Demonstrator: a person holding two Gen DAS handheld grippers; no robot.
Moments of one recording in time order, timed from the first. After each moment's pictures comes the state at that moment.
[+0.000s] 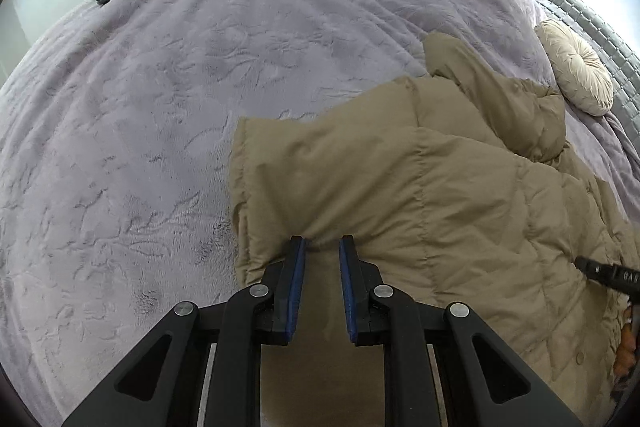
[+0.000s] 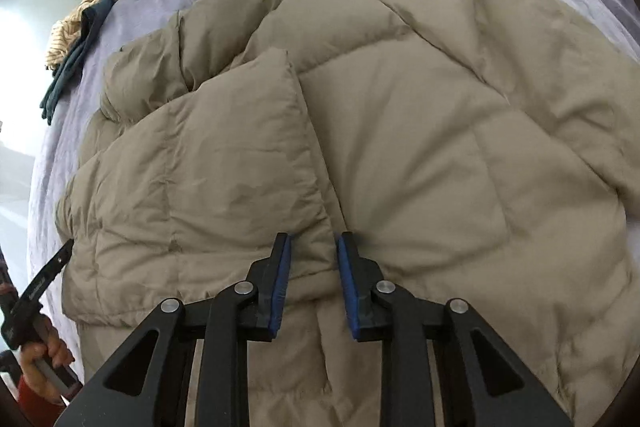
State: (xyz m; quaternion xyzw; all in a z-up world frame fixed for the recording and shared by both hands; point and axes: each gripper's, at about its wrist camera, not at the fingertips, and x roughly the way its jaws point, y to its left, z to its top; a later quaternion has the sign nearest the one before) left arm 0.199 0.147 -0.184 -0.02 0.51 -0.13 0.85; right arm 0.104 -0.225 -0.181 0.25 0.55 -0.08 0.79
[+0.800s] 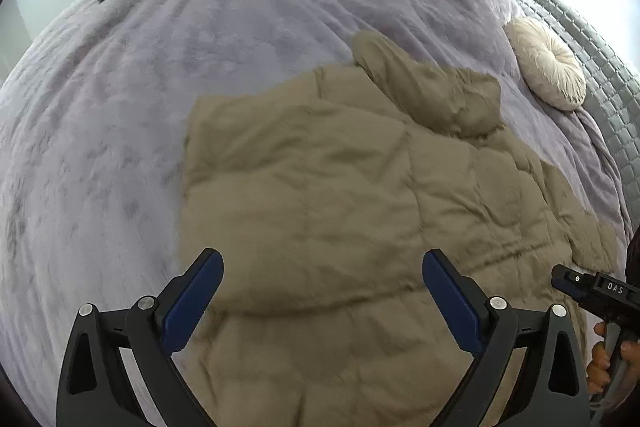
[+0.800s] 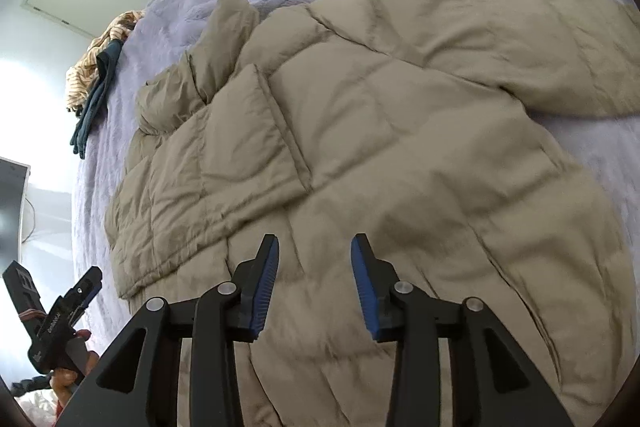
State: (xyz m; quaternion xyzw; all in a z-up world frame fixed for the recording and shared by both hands) left arm 0.125 0.107 -0.123 -0.04 0.54 -0.15 0.83; right arm 0.016 -0.260 -0.140 0.35 0.53 -0.07 0.77
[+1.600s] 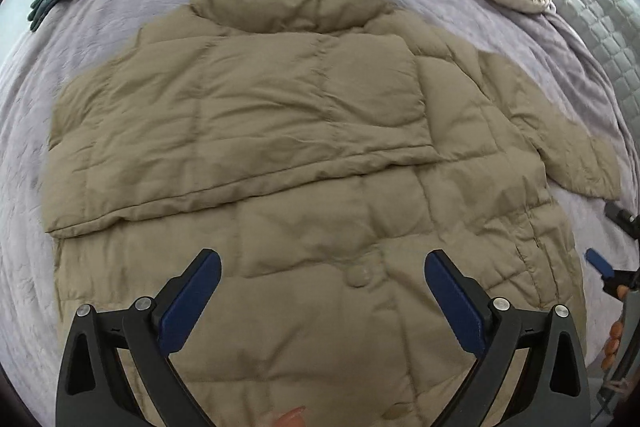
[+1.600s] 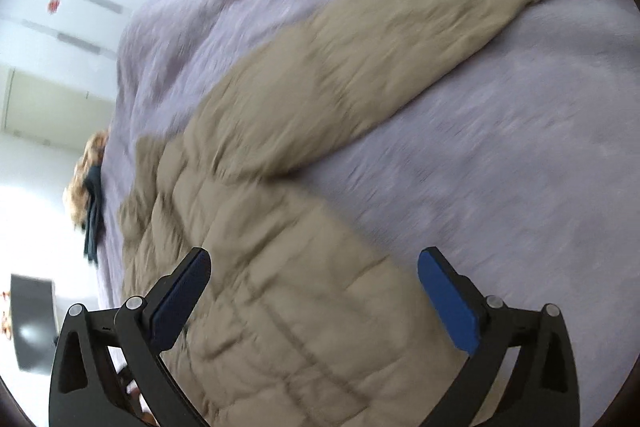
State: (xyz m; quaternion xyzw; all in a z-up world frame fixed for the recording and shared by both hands) left arm 0.055 -0.058 -0.137 0.05 0.59 -0.19 0.78; right arm -0.114 -0.415 -0.139 0.47 0.41 -0.19 0.75
